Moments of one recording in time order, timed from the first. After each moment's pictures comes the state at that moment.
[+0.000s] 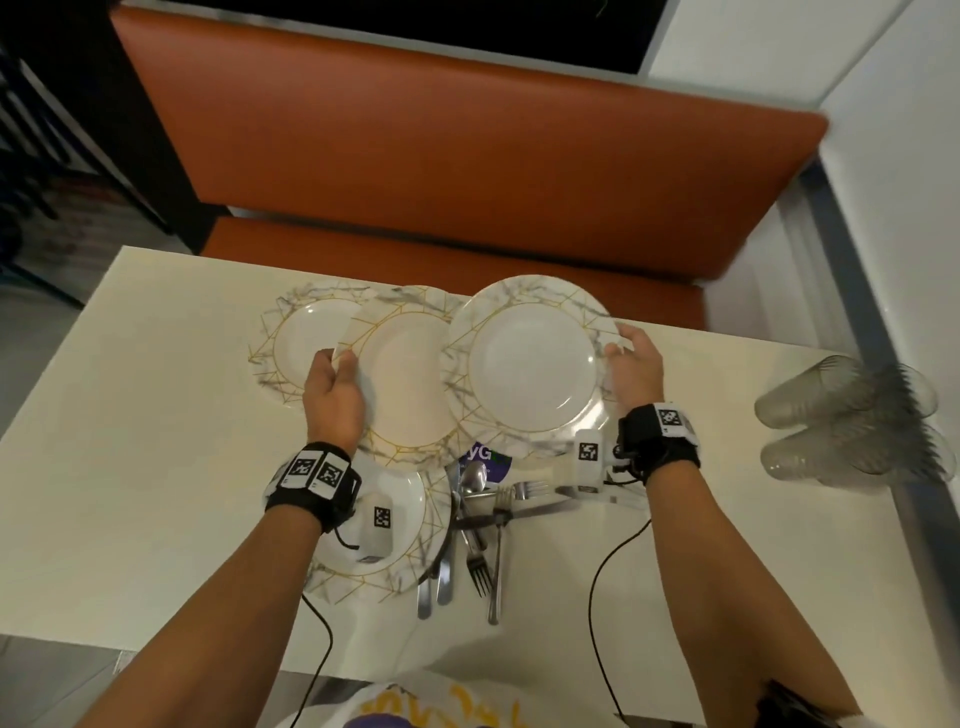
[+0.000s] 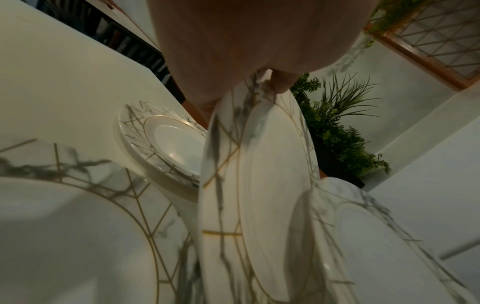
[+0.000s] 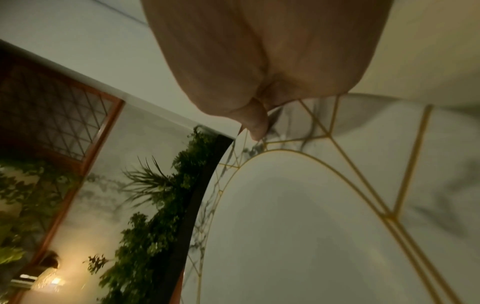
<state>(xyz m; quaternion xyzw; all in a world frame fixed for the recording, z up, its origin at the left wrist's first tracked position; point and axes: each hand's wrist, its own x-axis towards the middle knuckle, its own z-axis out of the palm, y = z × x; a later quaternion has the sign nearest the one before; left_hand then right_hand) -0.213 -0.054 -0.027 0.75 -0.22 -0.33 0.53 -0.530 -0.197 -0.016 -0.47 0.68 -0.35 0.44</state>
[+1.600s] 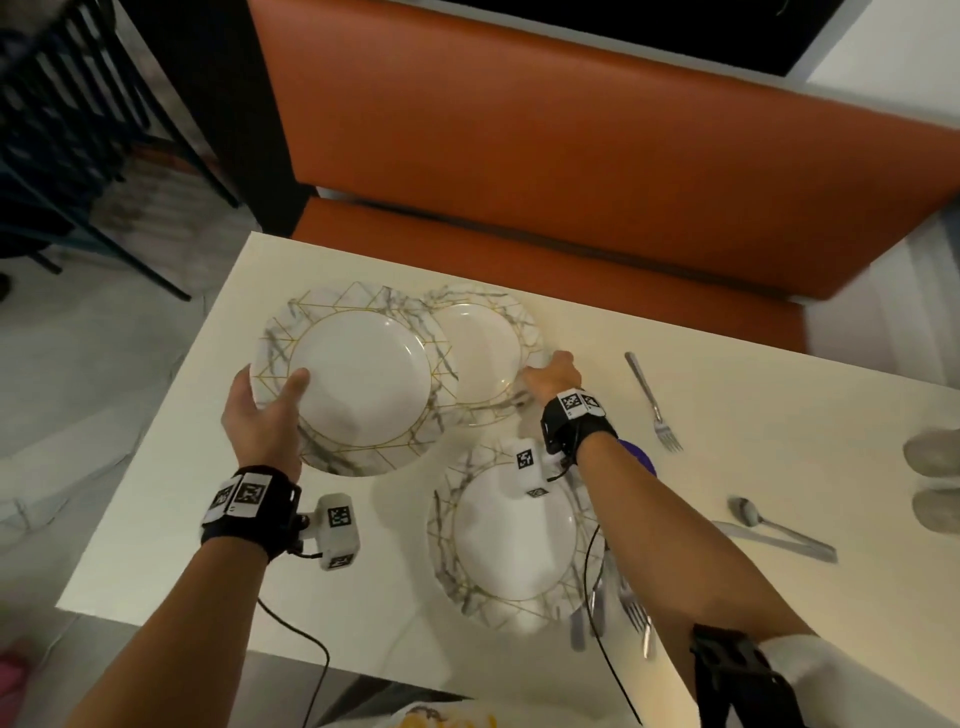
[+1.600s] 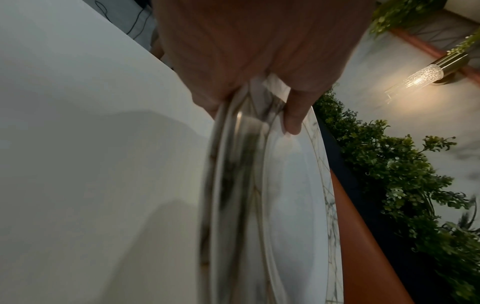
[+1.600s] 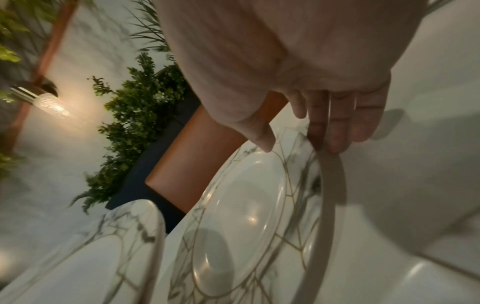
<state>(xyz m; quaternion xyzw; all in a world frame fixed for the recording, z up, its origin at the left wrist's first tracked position) 0.048 0.033 -0.041 0.73 -0.09 -0.28 0.61 -0.220 -0.174 -0.088 -0.50 0.74 -0.04 0.45</state>
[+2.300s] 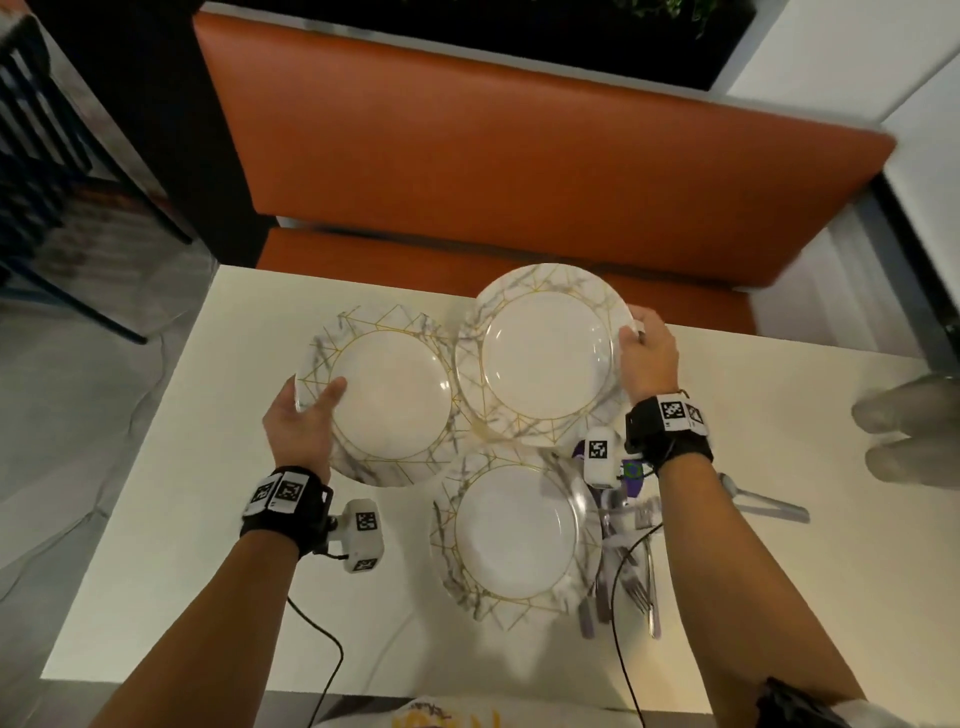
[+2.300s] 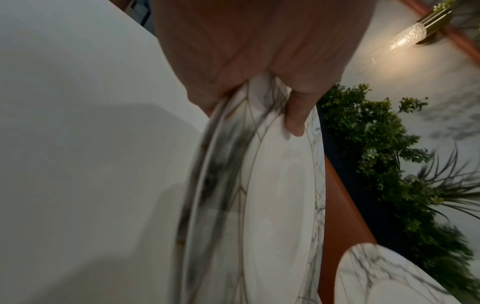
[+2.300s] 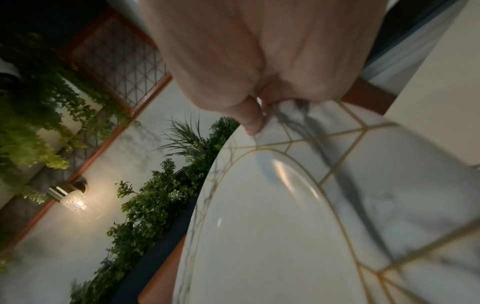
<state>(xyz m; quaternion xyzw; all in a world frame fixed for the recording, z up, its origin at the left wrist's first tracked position) 0.033 -0.002 -0.045 0.70 -0.10 -0.39 0.59 -0.313 -0.170 0.000 -0.56 0.70 -0.32 0.30</state>
